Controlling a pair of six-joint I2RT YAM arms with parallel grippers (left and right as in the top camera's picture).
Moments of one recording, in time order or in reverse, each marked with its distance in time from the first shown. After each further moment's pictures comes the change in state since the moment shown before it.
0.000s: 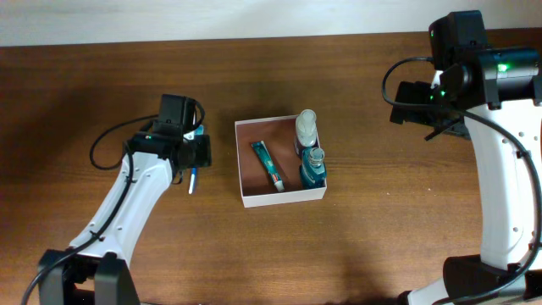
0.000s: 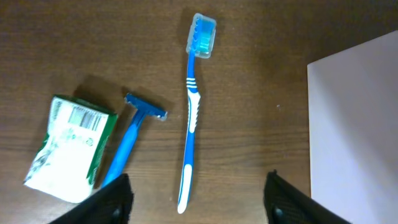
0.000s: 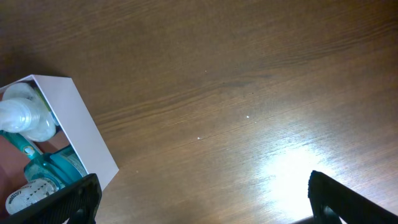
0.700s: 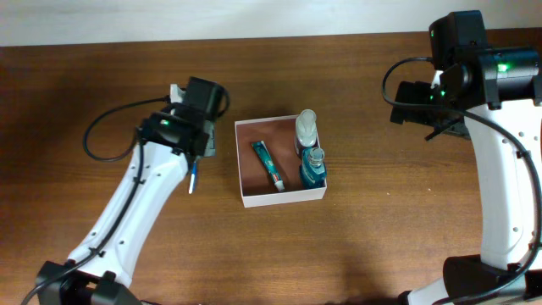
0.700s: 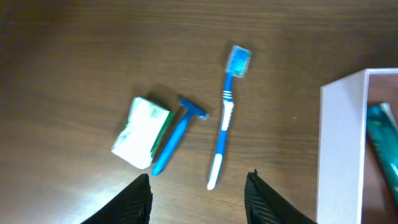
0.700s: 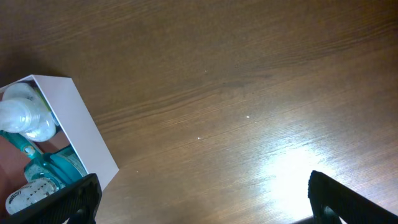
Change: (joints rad) left arm -0.127 0.000 0.257 -0.303 -0.269 -0.122; right arm 0.000 0.000 0.000 0.000 0.000 0.000
